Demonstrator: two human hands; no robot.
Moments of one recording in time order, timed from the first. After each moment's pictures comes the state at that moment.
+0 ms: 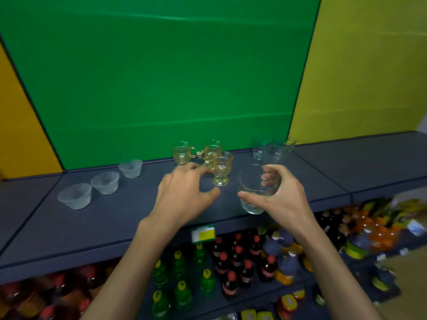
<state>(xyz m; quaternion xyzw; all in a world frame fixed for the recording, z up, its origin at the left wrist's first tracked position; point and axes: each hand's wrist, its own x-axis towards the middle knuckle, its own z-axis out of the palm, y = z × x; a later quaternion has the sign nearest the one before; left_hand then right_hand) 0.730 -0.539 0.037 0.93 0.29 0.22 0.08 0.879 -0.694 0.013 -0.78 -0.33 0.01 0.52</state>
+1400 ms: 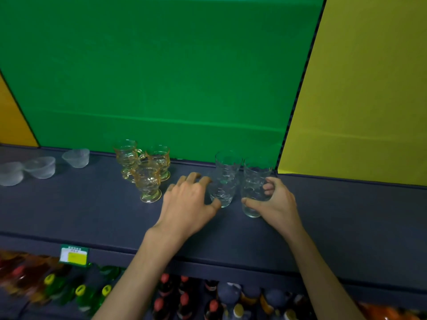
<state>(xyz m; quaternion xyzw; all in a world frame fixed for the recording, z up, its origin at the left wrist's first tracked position) 1.028 -0.625 0.004 0.87 0.47 0.17 0.02 1.235 -0.685 -0.034 -0.79 -0.42 0.12 0.42</state>
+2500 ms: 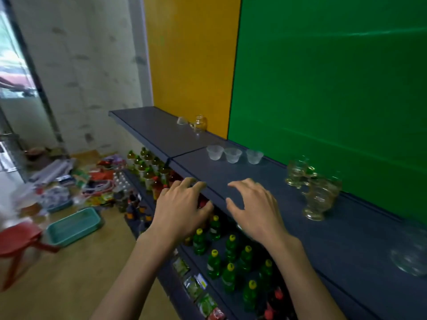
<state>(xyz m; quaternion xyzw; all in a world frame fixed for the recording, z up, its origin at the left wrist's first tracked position) 0.725 -0.698 0.009 0.65 0.73 0.17 -0.07 0.900 -0.639 0.007 -0.47 -0.85 0.04 0.24</state>
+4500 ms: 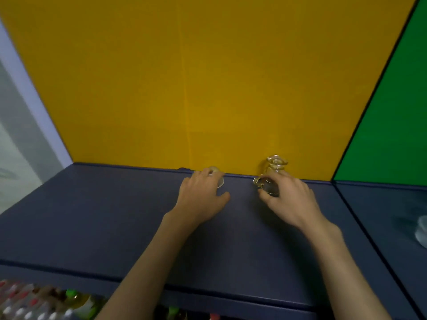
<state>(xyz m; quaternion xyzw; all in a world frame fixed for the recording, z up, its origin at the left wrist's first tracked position) 0.177 -0.030 -0.009 0.89 0.43 0.15 0.02 0.368 -0.134 0.000 -0.79 -0.58 -0.02 0.22</state>
